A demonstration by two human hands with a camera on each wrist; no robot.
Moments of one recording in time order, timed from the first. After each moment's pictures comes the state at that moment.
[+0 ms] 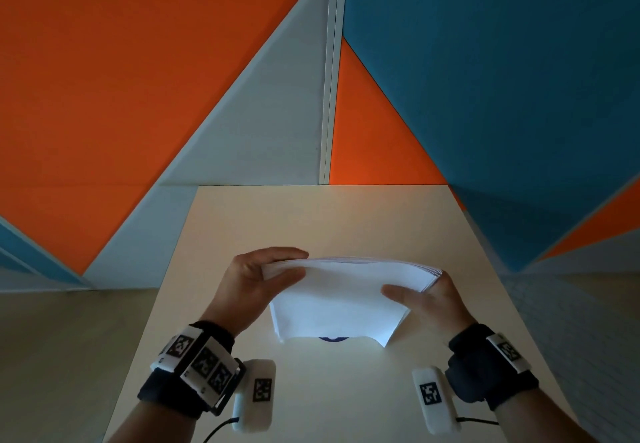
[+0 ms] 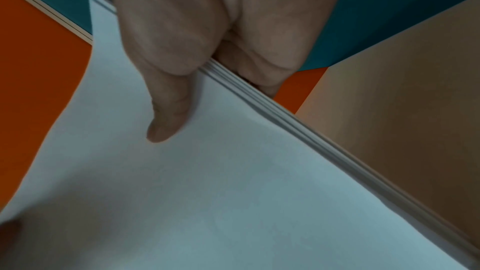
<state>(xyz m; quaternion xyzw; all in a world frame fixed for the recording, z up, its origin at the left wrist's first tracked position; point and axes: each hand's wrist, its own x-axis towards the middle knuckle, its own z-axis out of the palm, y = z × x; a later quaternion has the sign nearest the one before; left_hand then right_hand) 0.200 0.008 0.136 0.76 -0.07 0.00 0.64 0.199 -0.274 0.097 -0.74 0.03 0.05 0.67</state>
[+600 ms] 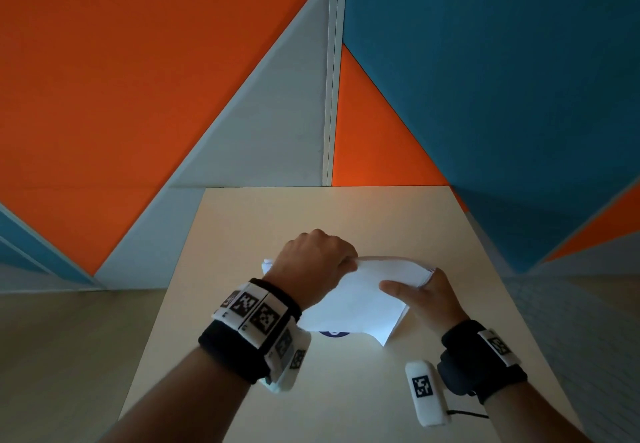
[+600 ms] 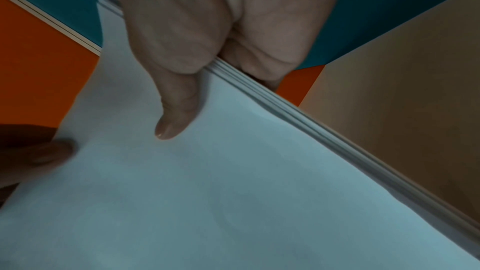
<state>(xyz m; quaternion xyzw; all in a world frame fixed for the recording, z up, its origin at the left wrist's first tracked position) 0.212 -0.055 0.178 0.95 -0.24 -0.01 0.18 0.195 -0.272 0.092 -0.76 0.01 0.02 0.65</state>
